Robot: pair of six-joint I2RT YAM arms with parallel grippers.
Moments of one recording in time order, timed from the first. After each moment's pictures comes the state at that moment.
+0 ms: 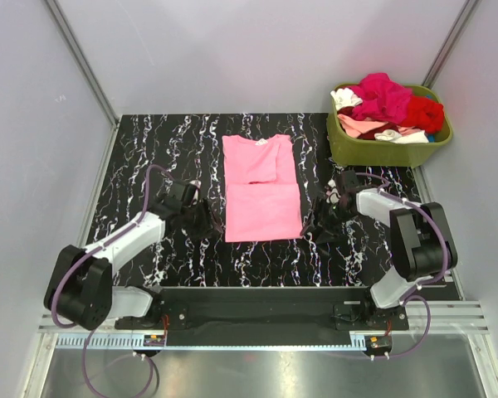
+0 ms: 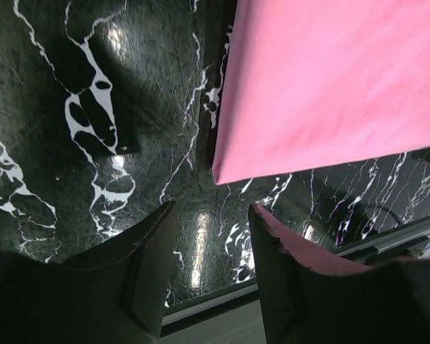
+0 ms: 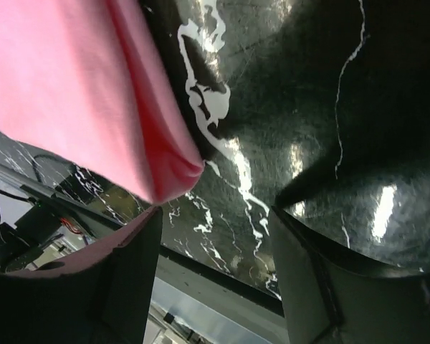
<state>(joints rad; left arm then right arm) -0.40 1.30 0.73 -0.45 0.23 -0.72 0.19 1.62 0.86 -0.57 -0.50 0.49</state>
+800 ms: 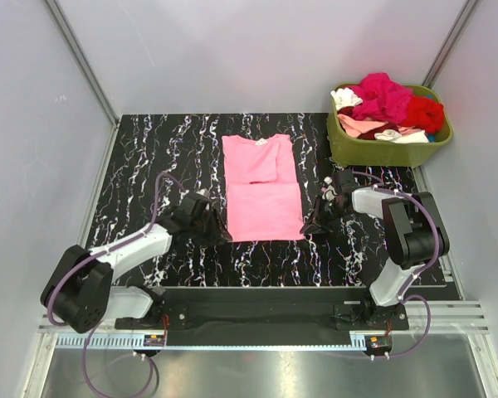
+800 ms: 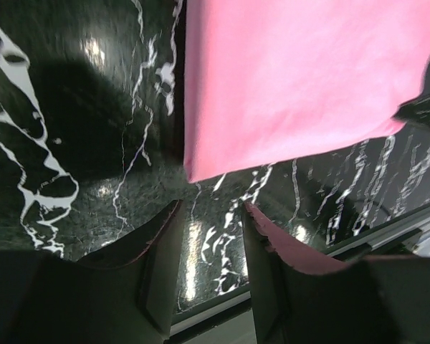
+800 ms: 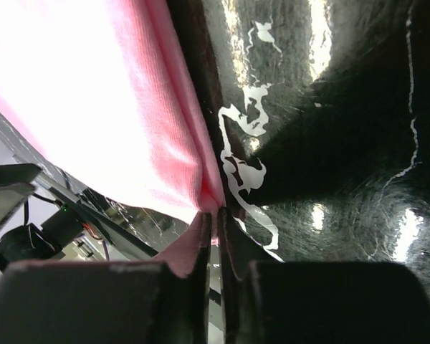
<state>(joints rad) -0.54 1.27 0.61 -0.26 0.18 -0.84 0.19 1.74 0.86 -0.38 -0.58 0.53</state>
